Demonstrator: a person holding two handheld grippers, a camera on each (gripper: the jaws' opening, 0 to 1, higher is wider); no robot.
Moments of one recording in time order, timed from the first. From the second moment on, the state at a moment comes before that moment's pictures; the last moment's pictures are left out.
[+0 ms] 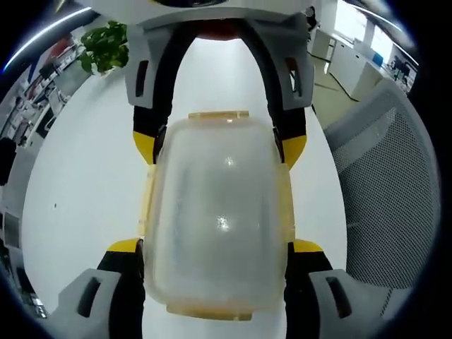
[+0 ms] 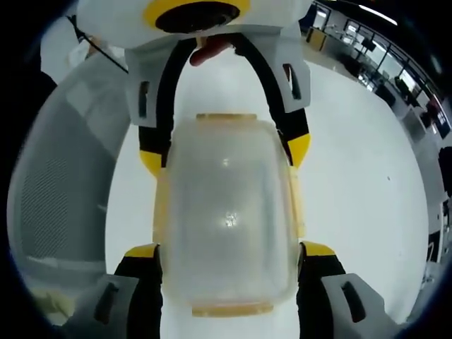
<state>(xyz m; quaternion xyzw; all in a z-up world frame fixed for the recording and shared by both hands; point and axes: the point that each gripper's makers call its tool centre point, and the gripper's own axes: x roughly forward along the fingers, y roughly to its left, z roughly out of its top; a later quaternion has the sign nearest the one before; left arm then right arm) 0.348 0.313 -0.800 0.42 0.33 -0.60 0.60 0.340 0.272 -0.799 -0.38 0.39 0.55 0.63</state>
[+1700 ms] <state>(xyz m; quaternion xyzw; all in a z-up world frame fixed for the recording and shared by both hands) 0.360 0.393 -0.804 0.41 0.34 -0.61 0.59 0.351 0.355 -0.801 -0.38 0.40 0.55 0.63</state>
